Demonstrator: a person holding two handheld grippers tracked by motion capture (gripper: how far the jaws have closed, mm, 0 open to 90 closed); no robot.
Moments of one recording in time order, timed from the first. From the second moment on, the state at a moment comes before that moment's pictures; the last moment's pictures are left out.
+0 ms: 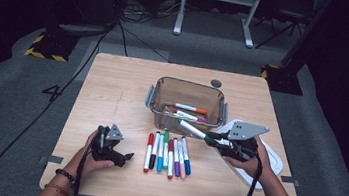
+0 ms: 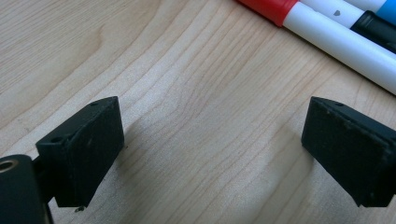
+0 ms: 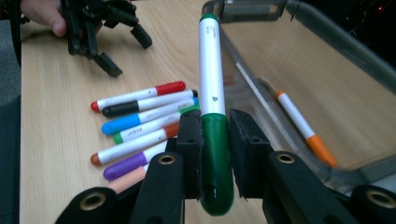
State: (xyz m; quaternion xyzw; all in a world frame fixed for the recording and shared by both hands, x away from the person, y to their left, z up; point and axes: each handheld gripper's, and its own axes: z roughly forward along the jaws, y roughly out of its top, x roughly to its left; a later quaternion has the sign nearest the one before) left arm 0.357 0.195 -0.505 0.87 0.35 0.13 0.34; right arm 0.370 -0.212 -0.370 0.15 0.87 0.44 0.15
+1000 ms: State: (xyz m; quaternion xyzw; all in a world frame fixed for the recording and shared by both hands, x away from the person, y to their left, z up) left arm 0.357 0.195 -0.505 0.87 0.35 0.13 0.34; right arm 0.461 -0.186 -0.356 0.14 0.90 0.39 0.15
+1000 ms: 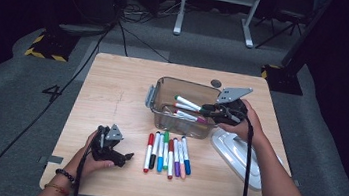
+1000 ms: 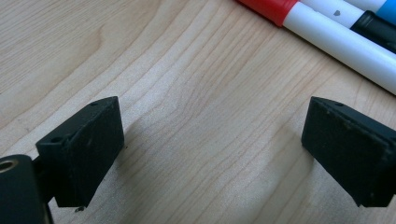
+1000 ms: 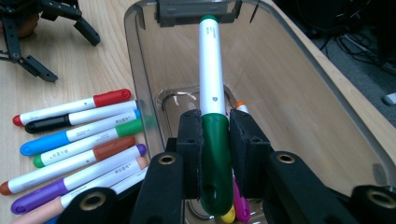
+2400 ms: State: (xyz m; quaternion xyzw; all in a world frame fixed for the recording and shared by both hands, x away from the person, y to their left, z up) left arm 0.357 0.195 -0.505 0.87 0.35 0.13 0.34; right arm 0.511 -0.148 -0.397 0.14 0.96 0.23 0.09
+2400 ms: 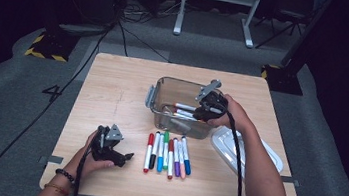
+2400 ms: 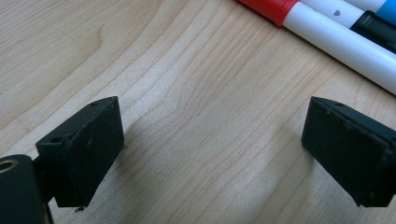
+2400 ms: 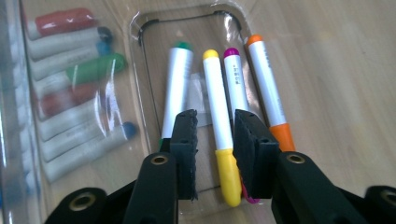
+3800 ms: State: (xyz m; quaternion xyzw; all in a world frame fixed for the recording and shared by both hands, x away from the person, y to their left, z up) left arm 0.357 0.195 -0.505 0.87 0.34 0.13 0.34; right arm 0.389 -0.223 -0.357 0.20 0.87 0.40 0.20
